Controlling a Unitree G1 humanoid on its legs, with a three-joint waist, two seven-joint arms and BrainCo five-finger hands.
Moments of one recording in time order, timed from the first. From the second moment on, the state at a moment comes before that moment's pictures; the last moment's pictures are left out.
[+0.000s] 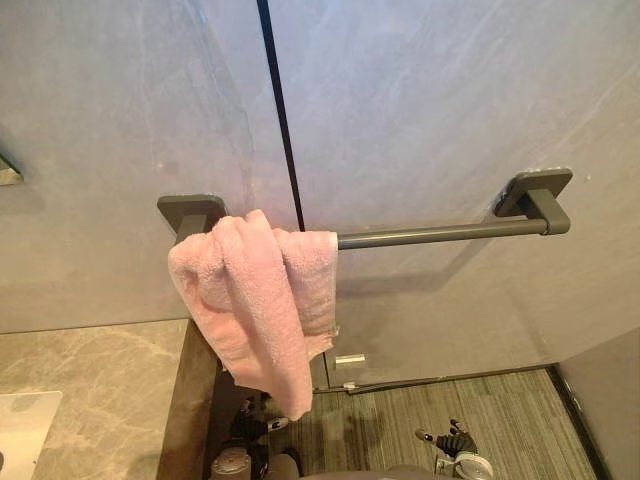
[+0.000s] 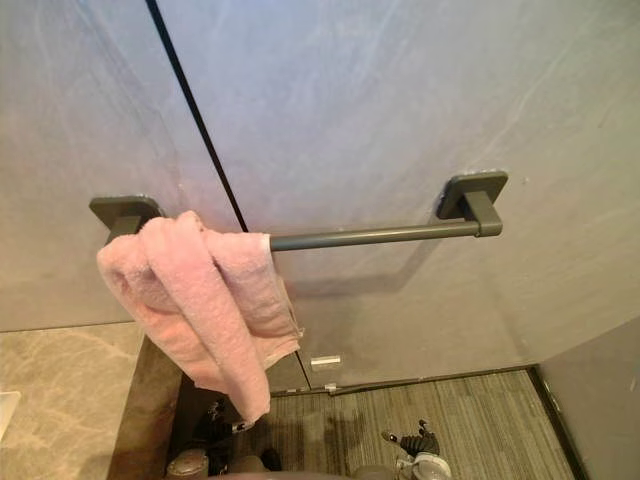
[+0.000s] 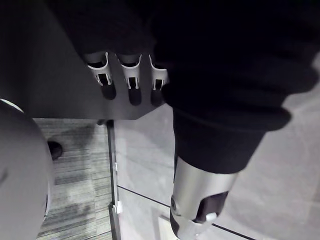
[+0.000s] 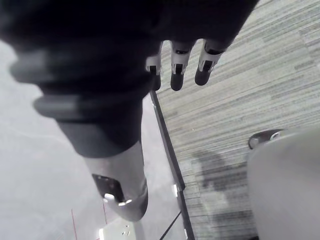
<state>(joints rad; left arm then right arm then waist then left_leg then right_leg) 0.07 0.05 0.06 0.99 0.05 -0.14 0.11 0.07 -0.02 -0.30 1.00 -0.09 -0.04 -0.15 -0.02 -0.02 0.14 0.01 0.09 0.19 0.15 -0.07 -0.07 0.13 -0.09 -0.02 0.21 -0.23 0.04</state>
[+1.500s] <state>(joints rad) 0.26 0.11 -0.07 0.05 -0.11 -0.25 0.18 0.12 -0.03 -0.25 0.92 -0.09 -0.06 -0.17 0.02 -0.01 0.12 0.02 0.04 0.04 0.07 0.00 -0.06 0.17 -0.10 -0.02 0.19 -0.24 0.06</state>
